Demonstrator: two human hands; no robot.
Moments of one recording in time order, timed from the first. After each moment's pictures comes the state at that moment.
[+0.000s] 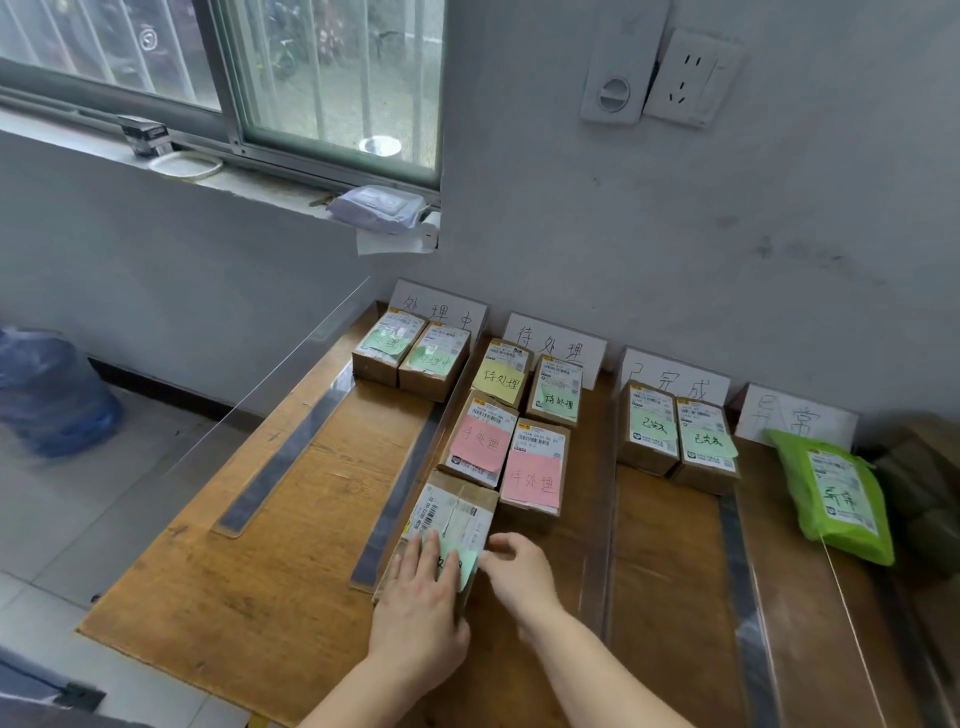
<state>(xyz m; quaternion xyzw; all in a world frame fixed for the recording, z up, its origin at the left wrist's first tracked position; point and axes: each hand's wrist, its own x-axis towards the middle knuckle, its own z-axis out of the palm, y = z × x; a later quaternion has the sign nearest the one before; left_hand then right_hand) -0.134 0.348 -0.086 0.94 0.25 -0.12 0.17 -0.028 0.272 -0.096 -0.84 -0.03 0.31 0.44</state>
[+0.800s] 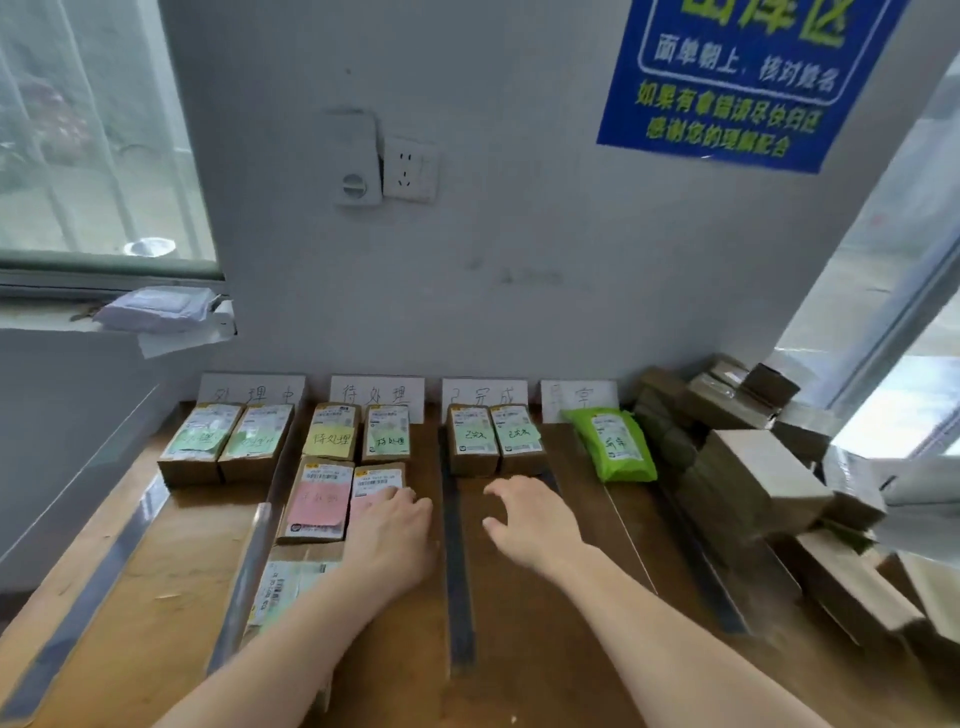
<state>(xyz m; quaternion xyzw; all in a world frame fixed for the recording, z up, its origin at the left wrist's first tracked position) -0.037 0.290 0.023 1.00 0.03 -0.01 0.08 0.016 0.124 0.040 -0.97 -0.21 0.04 0.14</state>
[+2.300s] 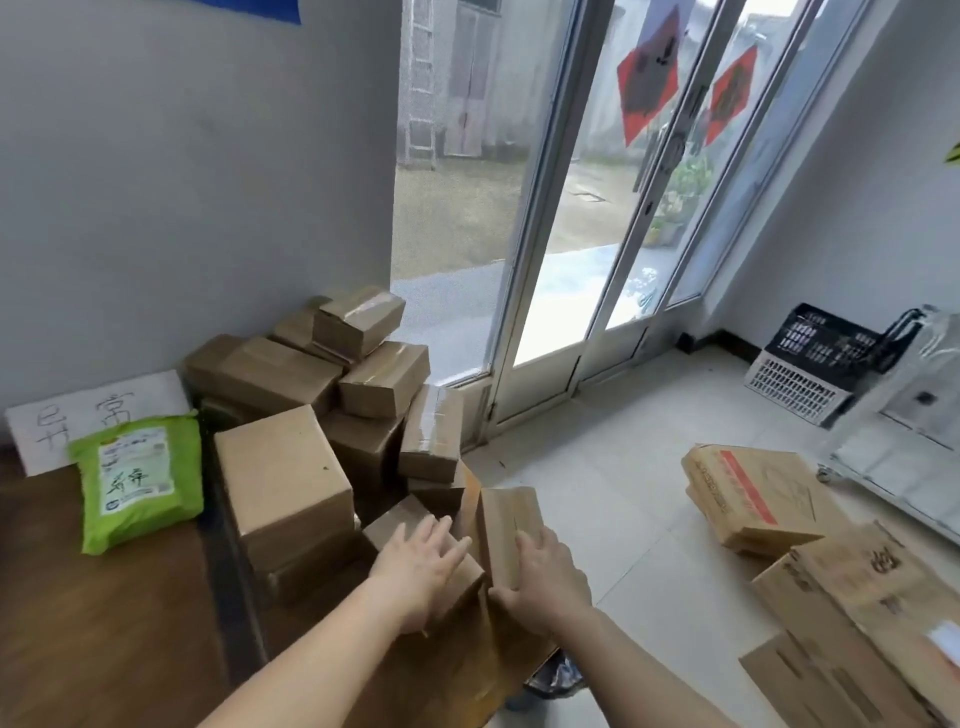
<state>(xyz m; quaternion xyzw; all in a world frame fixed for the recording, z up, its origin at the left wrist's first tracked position) 0.166 -0.301 -0.055 0.91 -0.37 -0.19 -0.08 0.101 -0.466 -0.059 -0.97 0.18 0.14 0.13</state>
